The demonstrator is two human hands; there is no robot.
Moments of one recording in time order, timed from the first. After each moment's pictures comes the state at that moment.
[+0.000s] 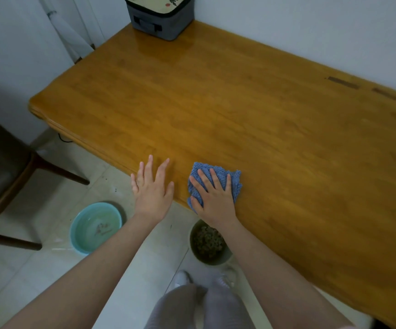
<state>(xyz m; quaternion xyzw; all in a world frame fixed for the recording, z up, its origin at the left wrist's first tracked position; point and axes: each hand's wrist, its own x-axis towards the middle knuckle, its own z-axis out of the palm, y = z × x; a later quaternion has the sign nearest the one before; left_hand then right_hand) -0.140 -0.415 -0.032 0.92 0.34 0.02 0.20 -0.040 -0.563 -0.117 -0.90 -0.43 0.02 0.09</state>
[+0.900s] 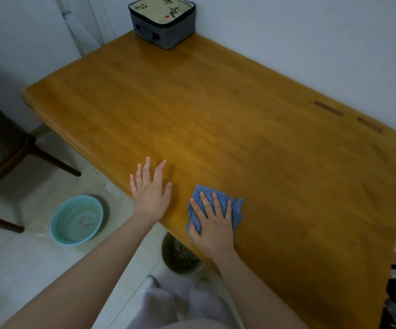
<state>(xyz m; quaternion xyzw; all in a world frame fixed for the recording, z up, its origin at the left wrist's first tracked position) -0.071 -0.507 -0.023 0.89 0.41 0.04 0.21 -0.006 -0.681 -0.108 -0.89 -0.44 0.06 0.08</state>
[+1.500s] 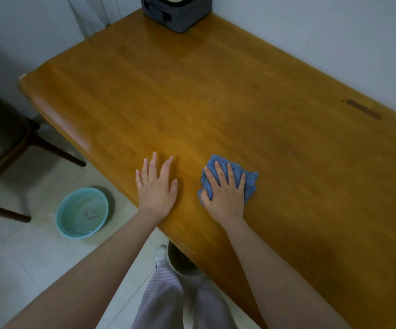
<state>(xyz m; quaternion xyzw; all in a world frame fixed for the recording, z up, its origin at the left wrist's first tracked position) -0.044 -0.453 -0.050 0.89 0.41 0.00 0.21 0.079 -0.591 -0.112 -0.91 -0.40 0.06 0.07</state>
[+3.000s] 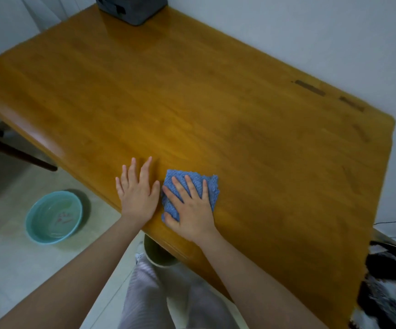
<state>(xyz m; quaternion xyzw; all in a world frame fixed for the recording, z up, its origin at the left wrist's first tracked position) -0.040 -0.547 -0.062 0.87 0.43 0.04 0.23 0.032 -0.682 -0.111 -0.86 -0.51 0.05 0.09</state>
